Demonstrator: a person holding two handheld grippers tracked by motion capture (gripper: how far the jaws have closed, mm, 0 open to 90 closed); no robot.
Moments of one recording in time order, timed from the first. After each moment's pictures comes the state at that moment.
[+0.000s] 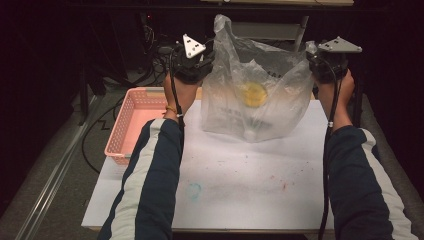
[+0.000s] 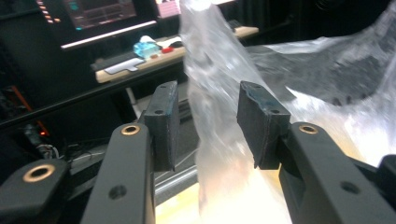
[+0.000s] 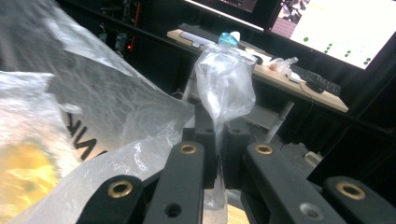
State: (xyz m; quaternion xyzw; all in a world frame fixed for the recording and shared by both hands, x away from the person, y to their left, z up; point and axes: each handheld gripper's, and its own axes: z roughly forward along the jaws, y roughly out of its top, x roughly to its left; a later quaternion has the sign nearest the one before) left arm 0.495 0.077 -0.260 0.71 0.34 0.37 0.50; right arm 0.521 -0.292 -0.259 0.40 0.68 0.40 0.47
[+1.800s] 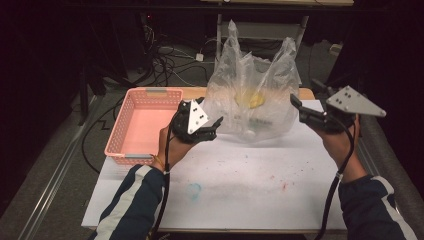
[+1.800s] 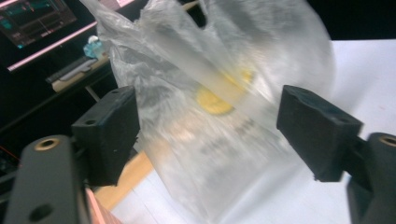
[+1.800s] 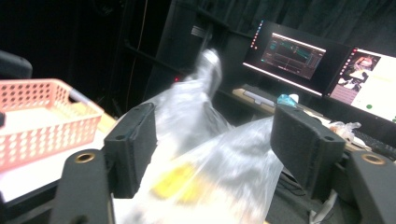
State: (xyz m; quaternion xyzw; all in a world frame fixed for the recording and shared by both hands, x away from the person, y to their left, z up) left arm 0.385 0.082 -0.355 0.78 0.22 0.37 0.46; right arm 0.382 -0.277 -0.291 0.26 0.68 0.52 0.44
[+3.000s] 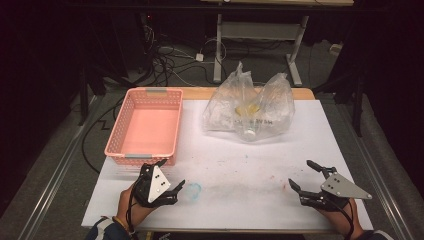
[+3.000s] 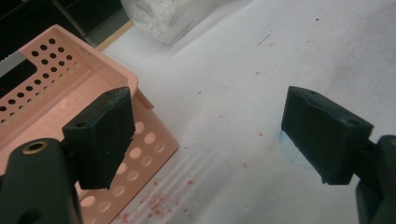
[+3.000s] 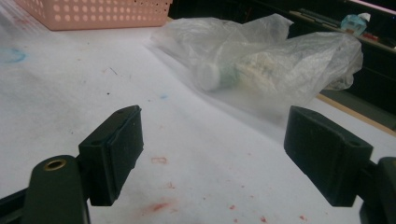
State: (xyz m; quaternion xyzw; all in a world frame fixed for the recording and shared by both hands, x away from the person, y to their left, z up) left arm 0.281 0.166 -0.452 0.83 0.26 0.33 0.38; right arm 0.284 -0.313 -0.446 0.27 0.76 0.47 0.35
